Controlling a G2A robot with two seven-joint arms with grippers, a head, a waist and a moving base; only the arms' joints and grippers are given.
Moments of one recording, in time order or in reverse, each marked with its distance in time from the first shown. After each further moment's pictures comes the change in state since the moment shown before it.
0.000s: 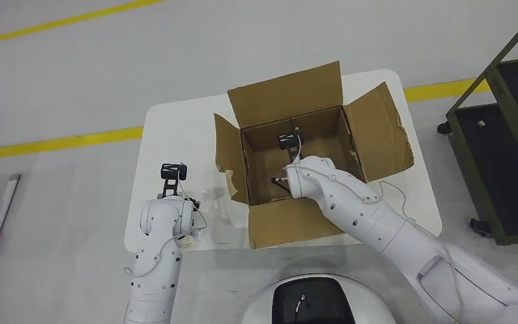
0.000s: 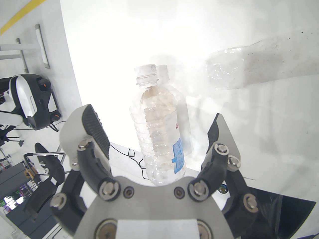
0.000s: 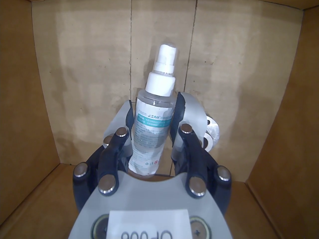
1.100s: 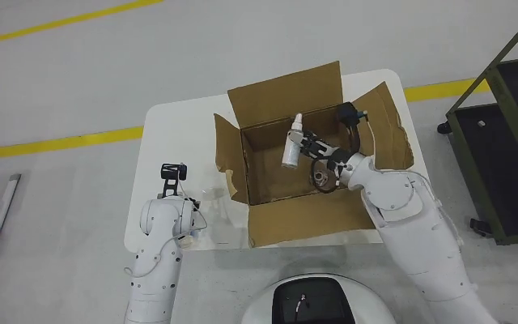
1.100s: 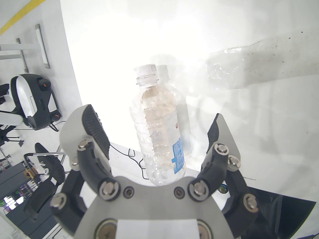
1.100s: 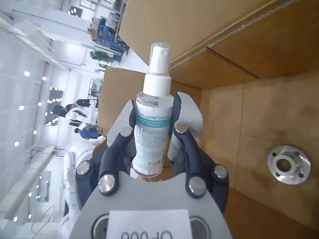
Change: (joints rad) left arm 0.000 0.000 0.000 0.000 0.000 0.000 0.000; right arm -0.499 0.080 0.652 -0.561 0.668 -0.554 -0.400
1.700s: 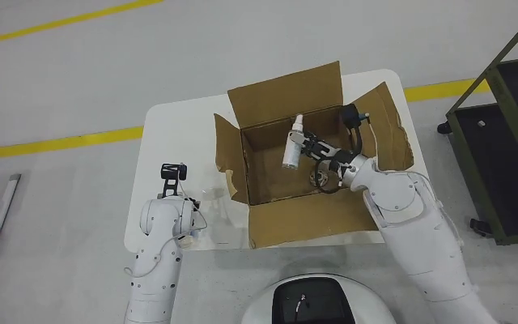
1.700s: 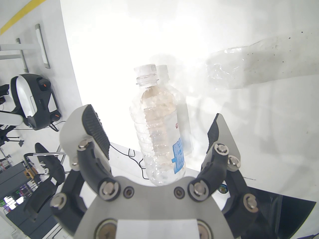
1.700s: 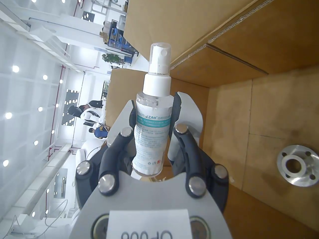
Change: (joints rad) left arm 0.000 0.000 0.000 0.000 0.000 0.000 0.000; right arm -0.007 0.003 0.006 -0.019 0.012 -0.038 -0.004
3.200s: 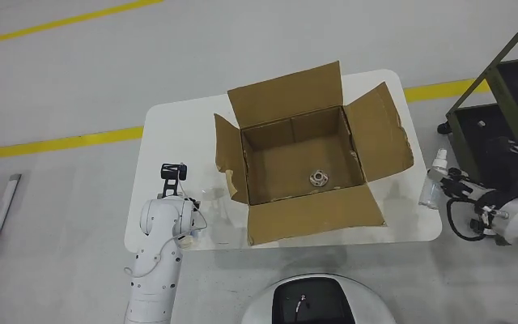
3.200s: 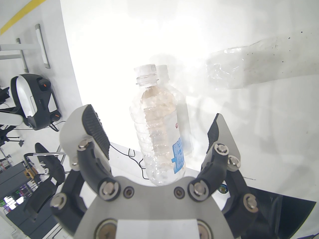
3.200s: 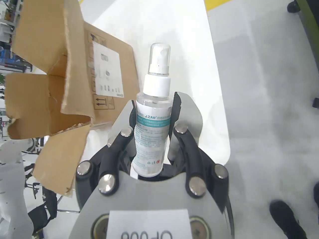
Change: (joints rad) left arm 0.000 0.000 0.000 0.000 0.000 0.000 0.000; right arm -0.475 0.147 0.649 -0.513 -0.415 0.124 0.525
